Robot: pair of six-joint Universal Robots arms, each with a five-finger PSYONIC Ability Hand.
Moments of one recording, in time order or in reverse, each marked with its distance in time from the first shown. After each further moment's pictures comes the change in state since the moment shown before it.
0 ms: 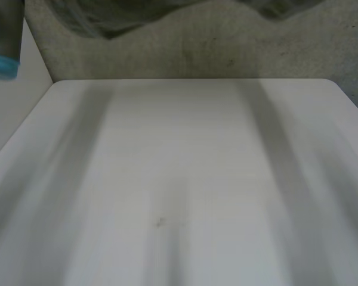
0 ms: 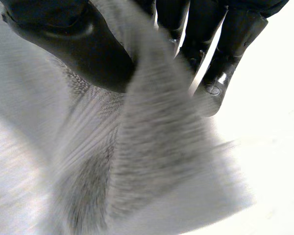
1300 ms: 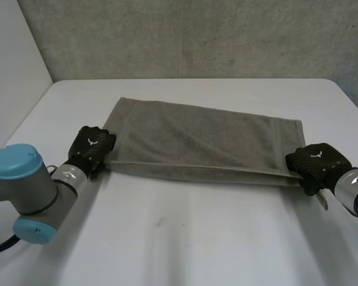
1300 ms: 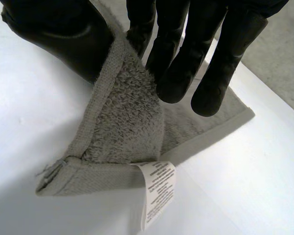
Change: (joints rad) left arm 0.095 -0.191 -0.971 0.325 0.184 0.275; right arm -0.230 -0.280 1.388 -0.184 -0.156 -0.147; left_hand -0.467 -0.488 -0.486 -0.489 -0.477; right_hand 0.001 0.000 0.000 0.000 0.000
